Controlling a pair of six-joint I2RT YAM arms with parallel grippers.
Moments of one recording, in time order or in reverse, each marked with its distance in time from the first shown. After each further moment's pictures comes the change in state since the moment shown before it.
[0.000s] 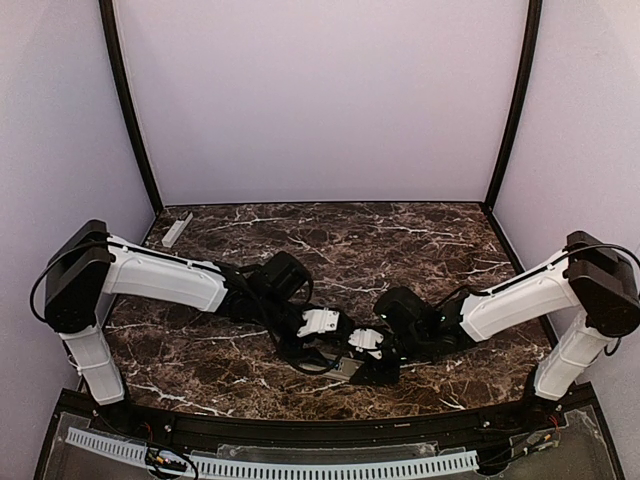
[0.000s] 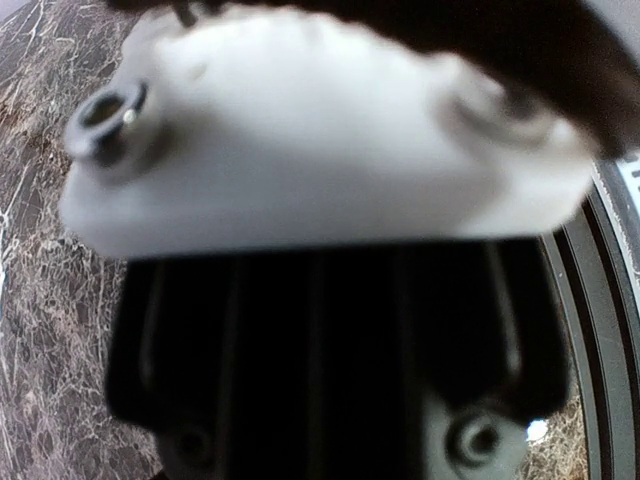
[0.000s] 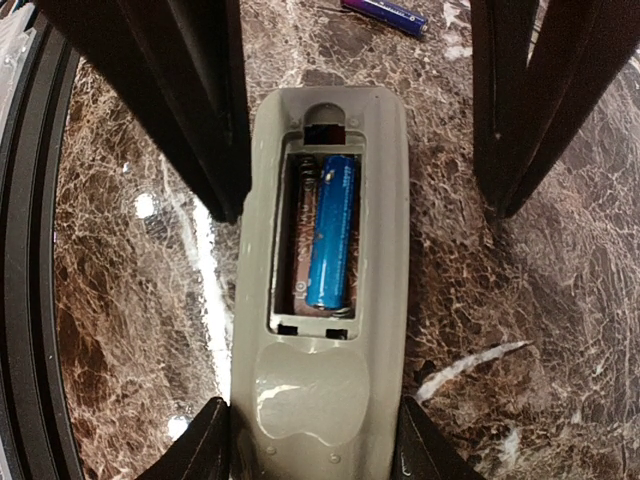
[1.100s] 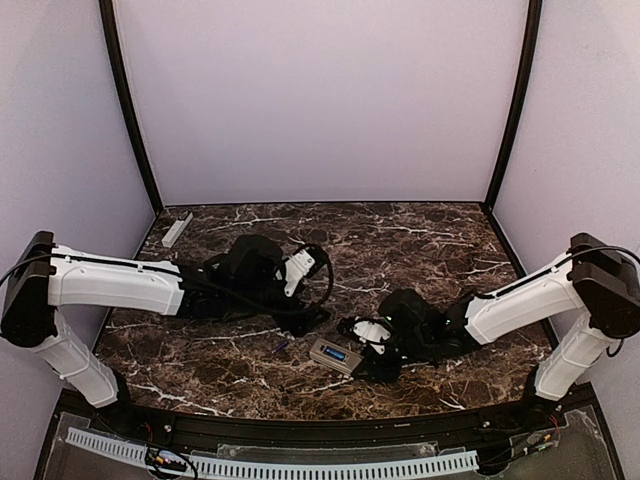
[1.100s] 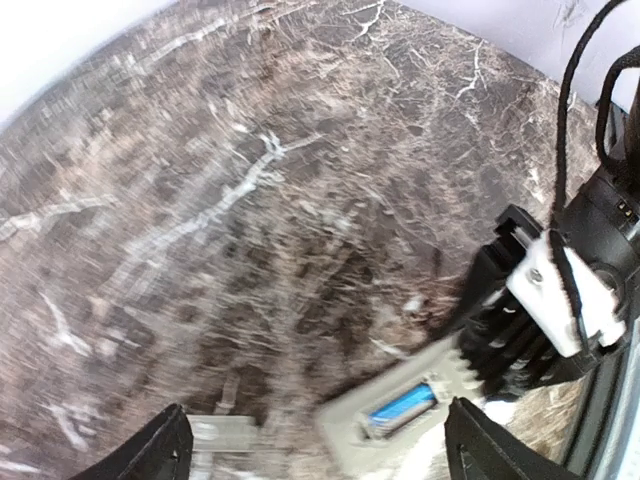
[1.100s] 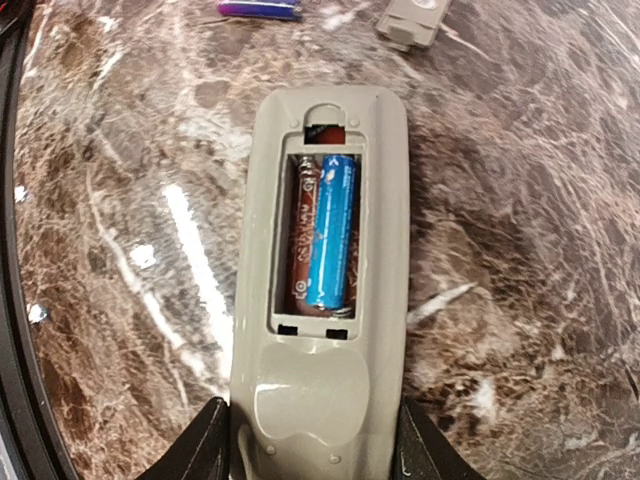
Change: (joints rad) left arm -0.048 -0.222 -0.113 0.191 -0.476 -0.761; right arm -0.002 -0.025 -0.042 0.048 0.102 0.247
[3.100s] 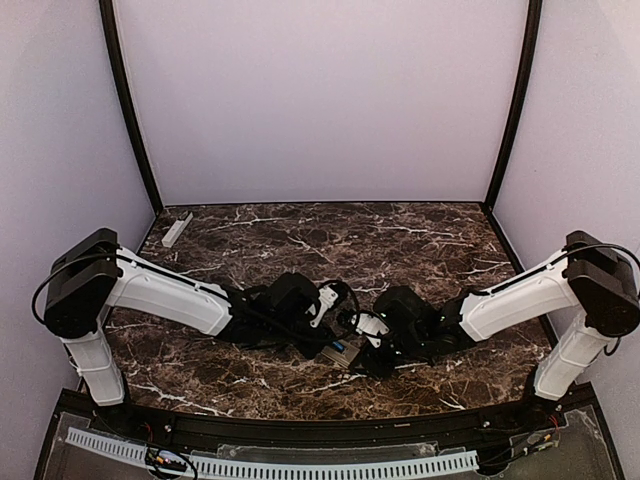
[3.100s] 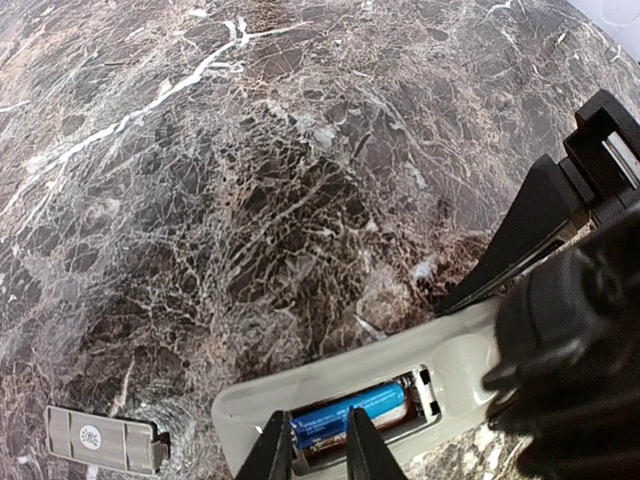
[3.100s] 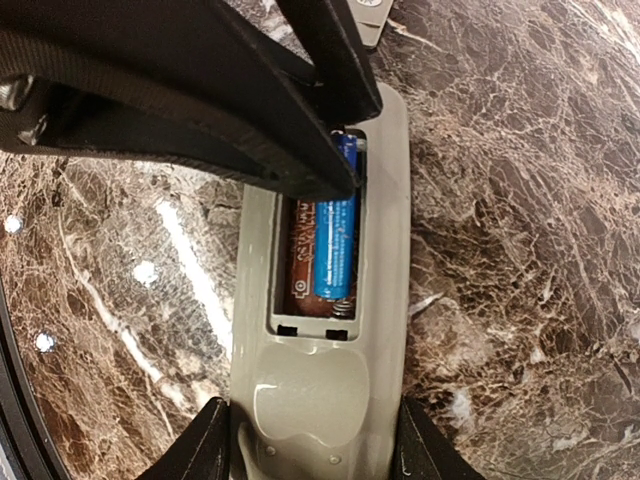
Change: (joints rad) left arm -0.061 0.243 0.031 0.078 -0.043 -0.120; right arm 0.000 0.030 0.044 -0.029 0.045 0.099
